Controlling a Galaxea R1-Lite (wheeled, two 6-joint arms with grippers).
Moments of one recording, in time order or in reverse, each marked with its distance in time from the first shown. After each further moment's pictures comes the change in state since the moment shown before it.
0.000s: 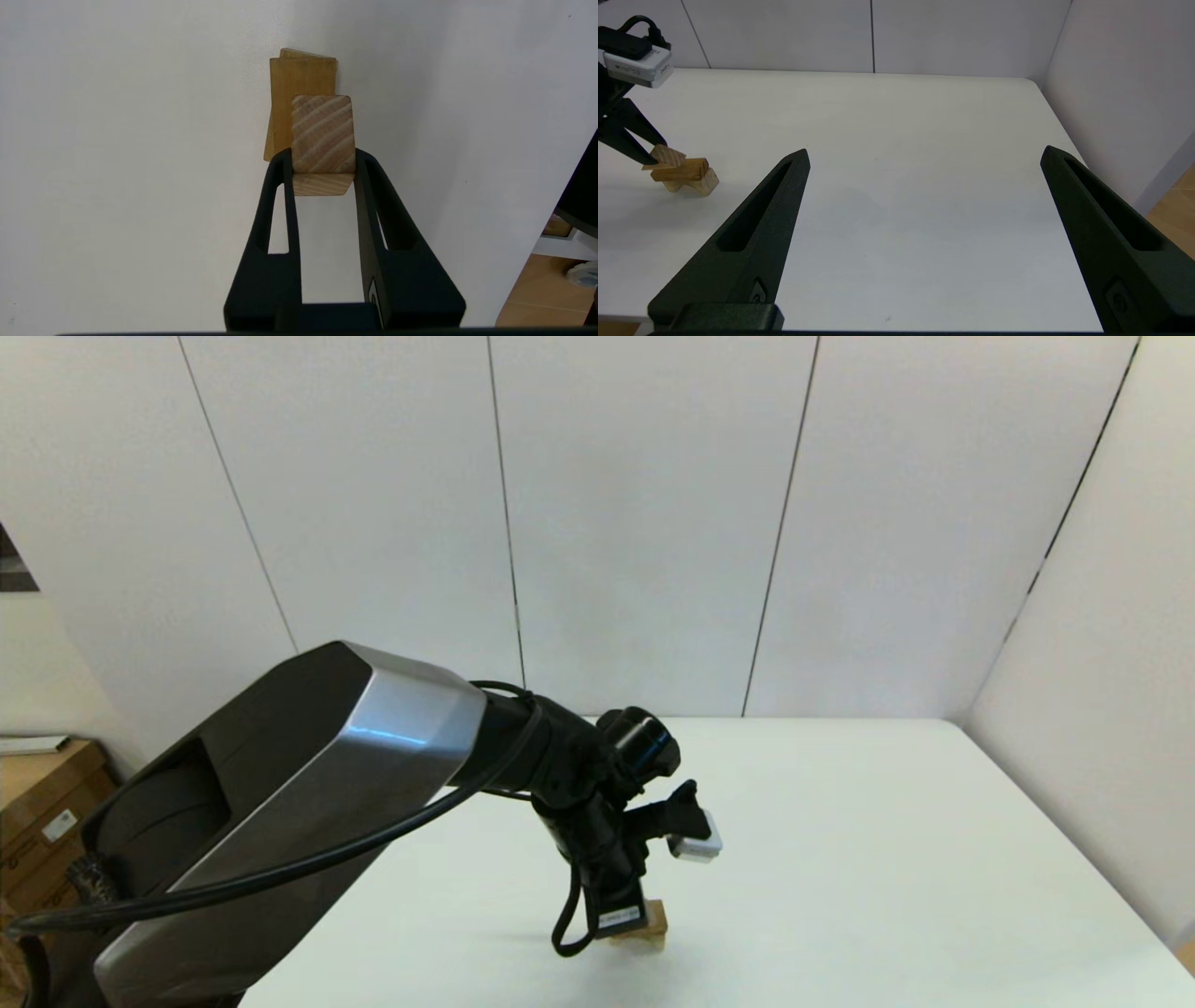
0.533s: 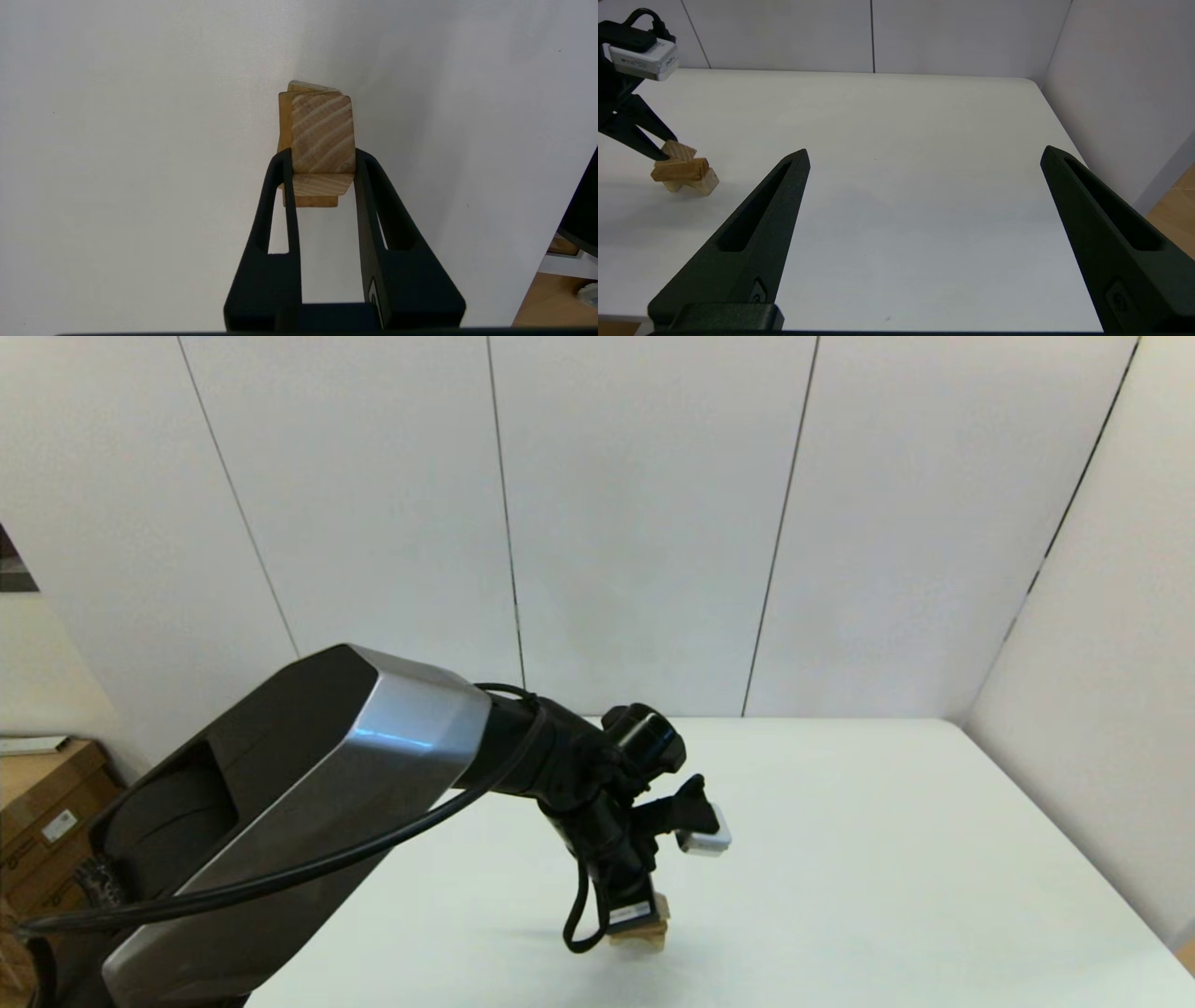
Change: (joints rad) left arm -0.001 0.008 -0.008 -0.047 -0.020 -0.003; right arm 0.000 0.000 0.000 0.000 0.001 0.000
